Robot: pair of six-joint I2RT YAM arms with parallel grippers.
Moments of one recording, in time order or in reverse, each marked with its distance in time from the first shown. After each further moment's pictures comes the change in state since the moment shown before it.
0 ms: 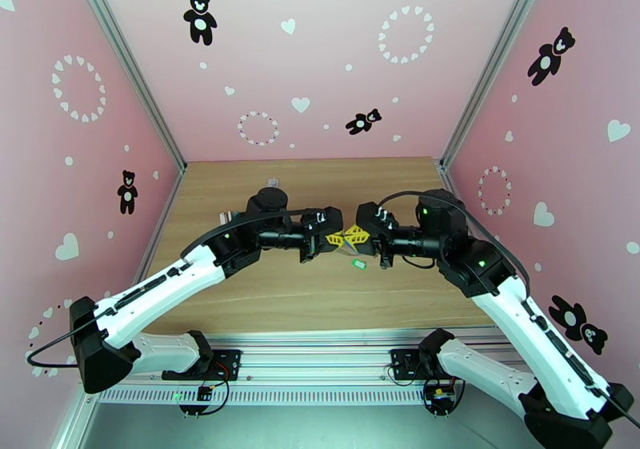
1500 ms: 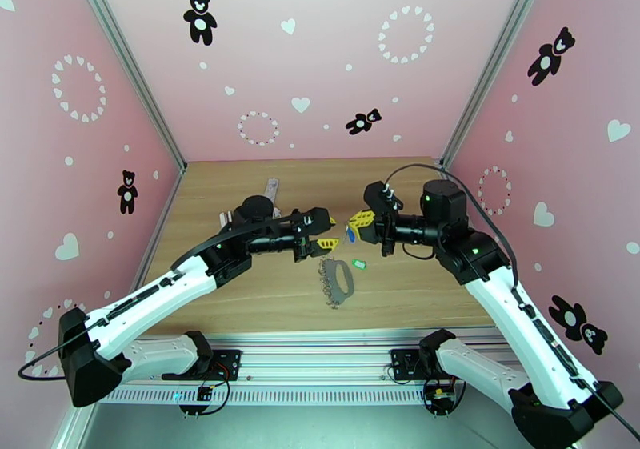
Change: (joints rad) left arm 0.045 -0.083 -0.177 0.203 -0.090 -0.037; right arm -0.158 0.037 -0.048 0.114 -0.077 0.232
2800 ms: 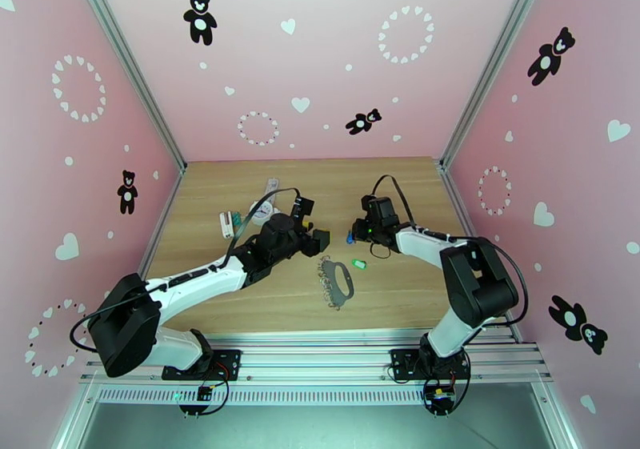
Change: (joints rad) left arm 0.013 0.204 -0.227 0.254 -0.471 -0.742; right arm -0.068 0.718 -0.243 0.467 0.553 0.694
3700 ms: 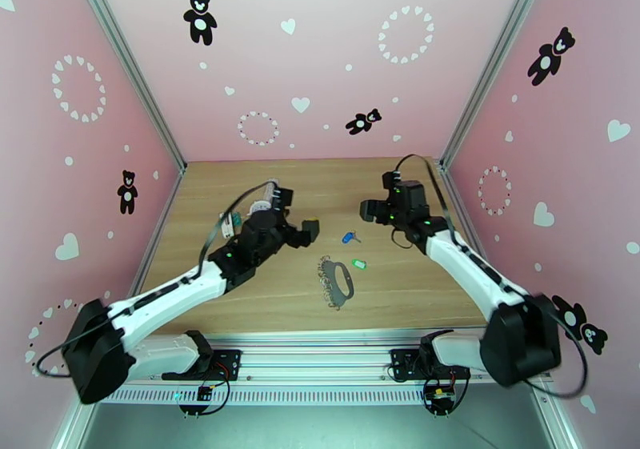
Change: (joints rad) left arm 0.085 -0.263 0.000 -0.150 -0.209 0.053; right arm -0.102 -0.460 0.087 -0.281 0.145 -0.227
